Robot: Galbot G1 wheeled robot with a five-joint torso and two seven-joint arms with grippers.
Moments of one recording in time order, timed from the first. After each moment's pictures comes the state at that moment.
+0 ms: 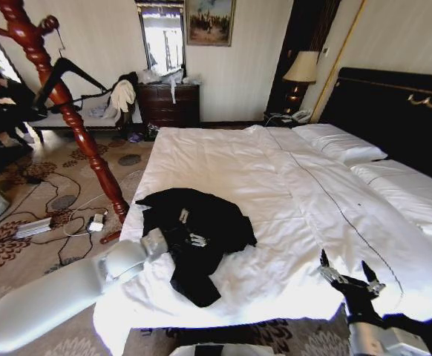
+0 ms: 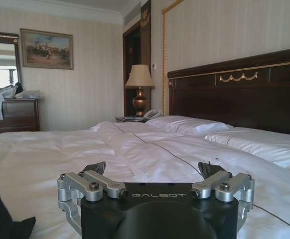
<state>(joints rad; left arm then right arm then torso) 0.43 -0.57 0.57 -2.07 -0.58 0.12 0.06 -2.01 1.61 0.94 2.43 0.35 0.05 0.08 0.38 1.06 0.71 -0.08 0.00</state>
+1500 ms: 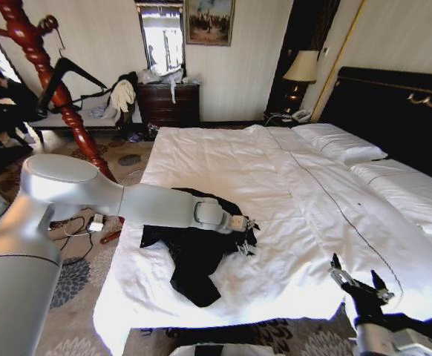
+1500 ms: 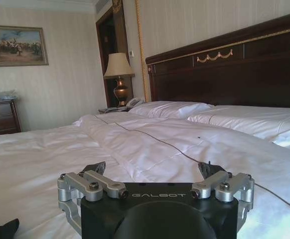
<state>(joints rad) -0.58 -1.28 1.59 -1.61 -0.78 0.10 0.30 -1.99 1.61 0.97 2.39 0.46 0.02 0.13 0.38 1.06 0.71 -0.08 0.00</state>
